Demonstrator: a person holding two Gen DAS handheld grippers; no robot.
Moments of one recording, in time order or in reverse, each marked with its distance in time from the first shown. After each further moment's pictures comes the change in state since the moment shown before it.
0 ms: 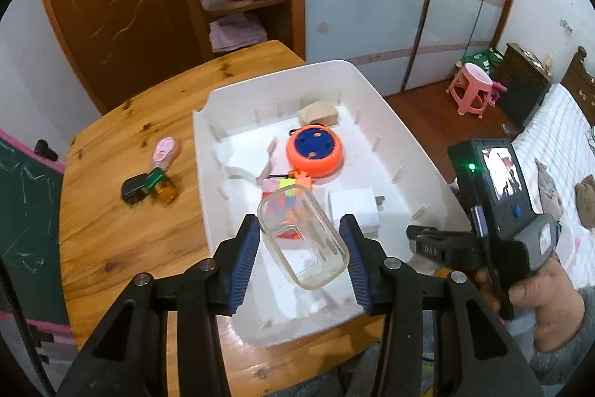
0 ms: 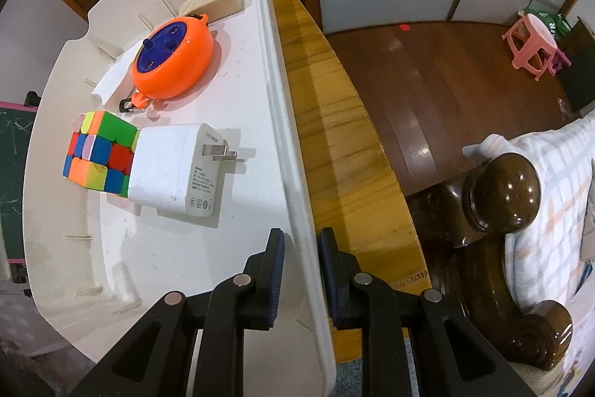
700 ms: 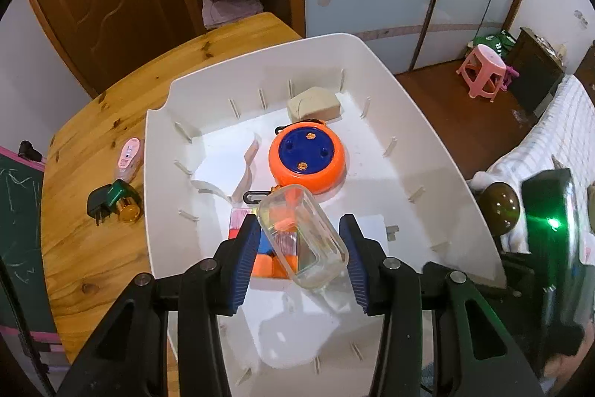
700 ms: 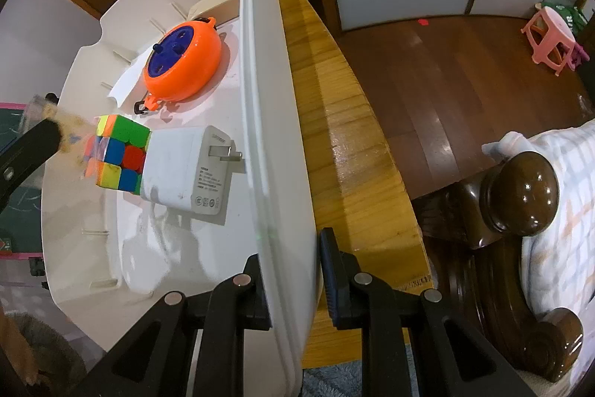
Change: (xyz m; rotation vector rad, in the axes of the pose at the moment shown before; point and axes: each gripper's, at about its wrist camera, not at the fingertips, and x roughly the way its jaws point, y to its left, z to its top) left arm 0.076 -0.014 0.032 -0.005 0.107 0.022; right arm 0.004 -0.021 0.002 -0.005 0.015 0.103
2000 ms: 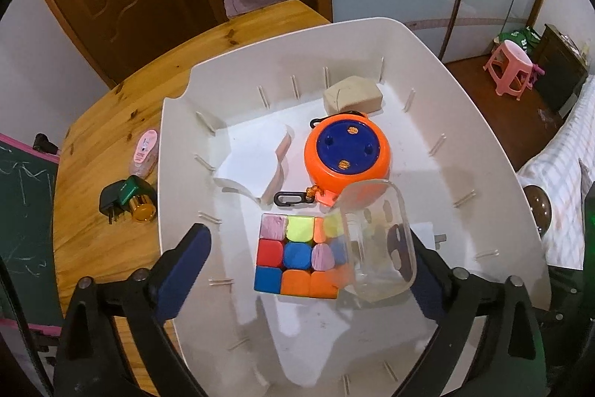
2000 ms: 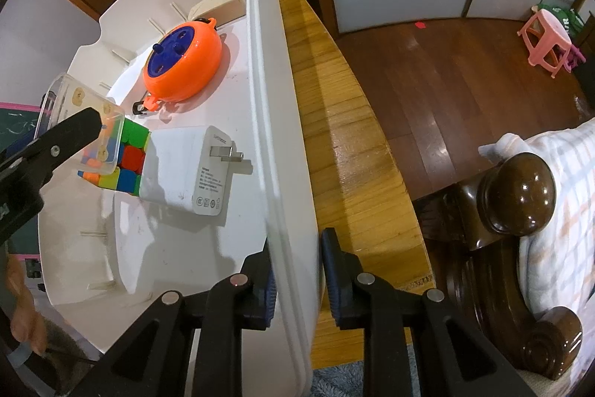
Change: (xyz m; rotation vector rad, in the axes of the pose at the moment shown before) left arm 0.023 0.018 0.000 -0.011 0.018 0.094; right arm -0.001 0.005 -0.003 -0.002 -0.014 -0.020
